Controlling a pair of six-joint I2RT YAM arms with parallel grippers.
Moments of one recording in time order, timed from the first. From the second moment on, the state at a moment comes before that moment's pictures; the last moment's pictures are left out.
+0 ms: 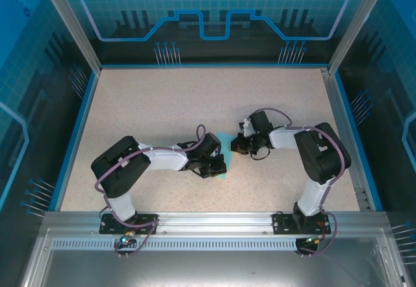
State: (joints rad) left arm -0.83 1.77 0.85 -0.09 0.34 -1.09; right arm 0.37 1.81 0.83 -0.12 -0.59 0.58
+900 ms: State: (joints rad) left arm -0.83 1.79 0.87 -0.09 0.34 -1.09; right arm 0.23 1.81 0.99 -0.20 -0.48 0.52
